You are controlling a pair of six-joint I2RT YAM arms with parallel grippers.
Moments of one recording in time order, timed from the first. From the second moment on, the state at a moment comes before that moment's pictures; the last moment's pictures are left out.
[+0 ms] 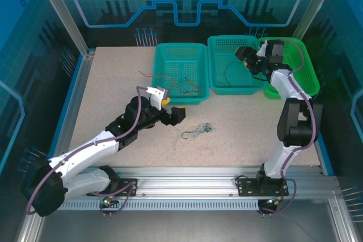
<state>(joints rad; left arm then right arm) -0.64 1.08 0.66 0.10 0.13 -0.37 -0.07 1.80 1.43 -0.25 -0.49 0.68</state>
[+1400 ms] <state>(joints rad) -0.73 1.85 0.99 -0.13 0.41 -0.37 0.49 1.54 0.83 -0.49 -0.22 0.57</state>
